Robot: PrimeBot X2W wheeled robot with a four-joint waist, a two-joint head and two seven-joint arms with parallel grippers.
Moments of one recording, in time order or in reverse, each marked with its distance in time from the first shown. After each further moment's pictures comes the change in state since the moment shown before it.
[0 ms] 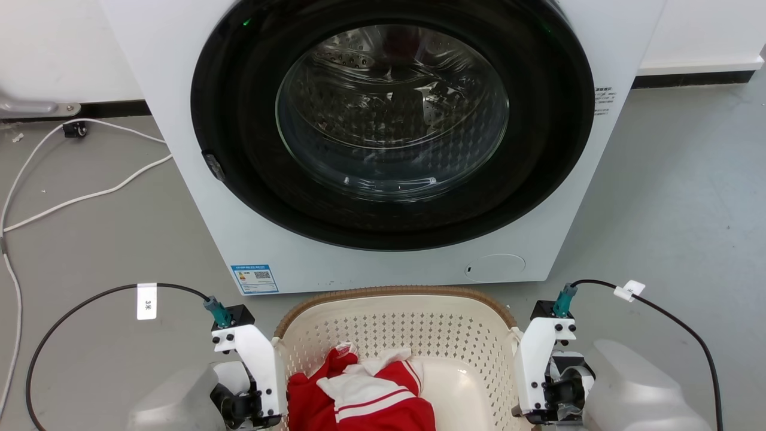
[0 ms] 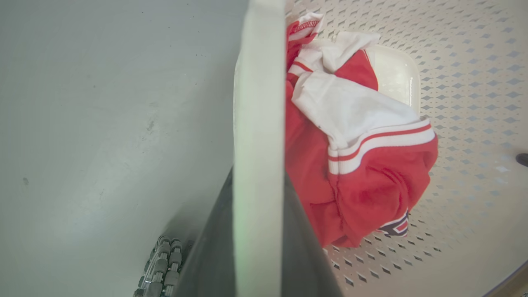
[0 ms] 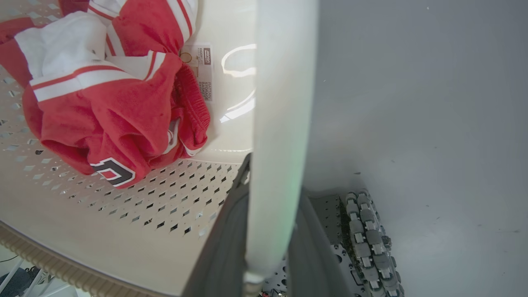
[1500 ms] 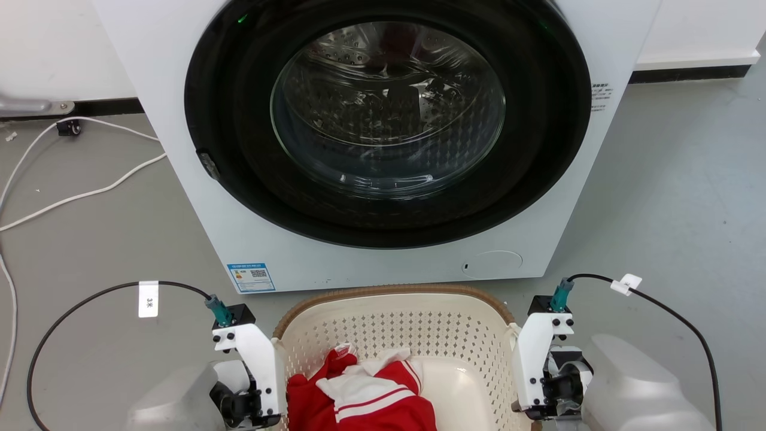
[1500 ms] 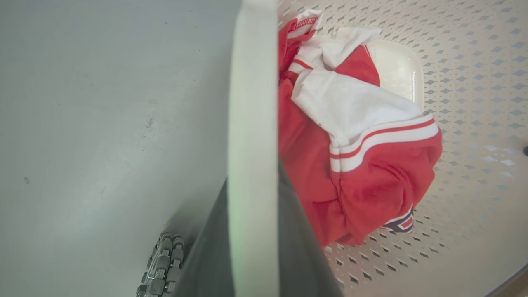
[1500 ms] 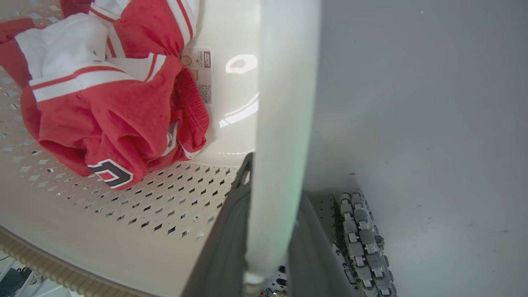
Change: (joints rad) left arm -0.005 0.003 0.003 -0.006 0.010 0.000 0.023; right arm -0.017 0.000 0.029 0.000 0.005 0.001 0.004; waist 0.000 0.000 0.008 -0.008
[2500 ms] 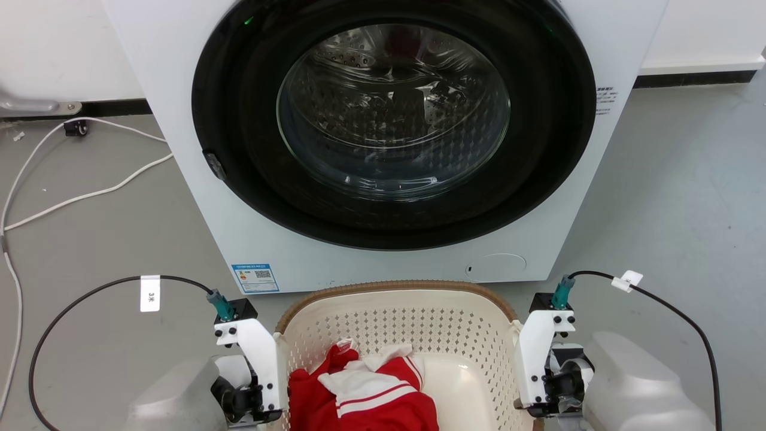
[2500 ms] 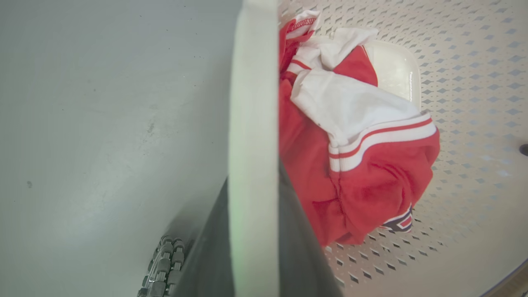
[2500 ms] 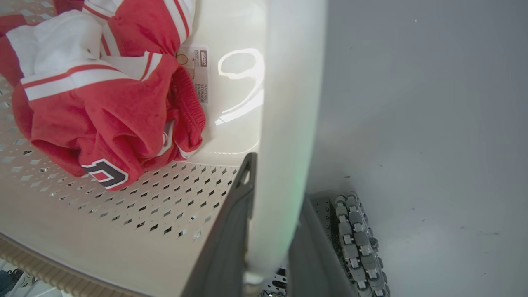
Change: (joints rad) left arm -0.009 0.001 0.005 -0.009 0.009 0.000 0.002; right arm 0.000 0.001 -0.062 -0.001 -0.073 0.000 0.006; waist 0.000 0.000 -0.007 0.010
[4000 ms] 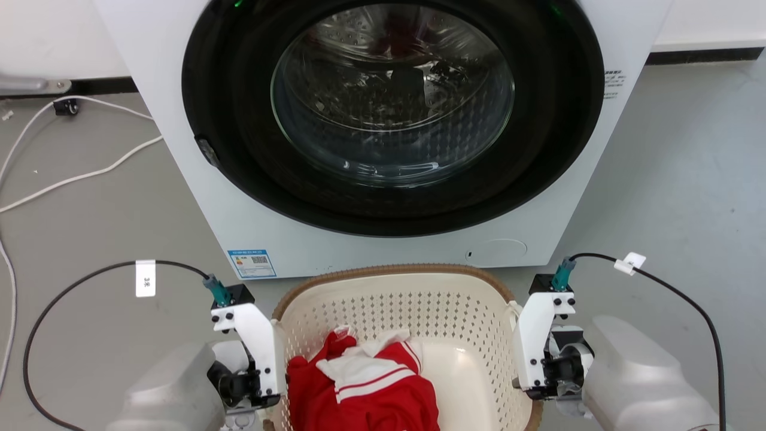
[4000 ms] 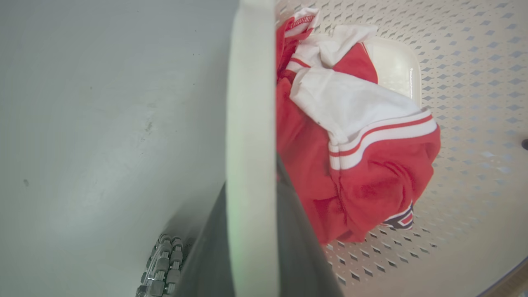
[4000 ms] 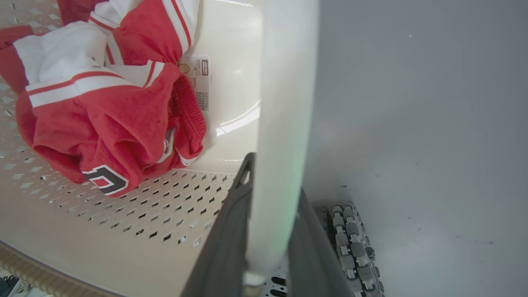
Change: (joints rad) left arm -0.042 0.006 0.023 0.002 0.003 0.000 0.033; right arm -0.042 0.000 -0.016 -0.006 -0.017 0.000 -0.021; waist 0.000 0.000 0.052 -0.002
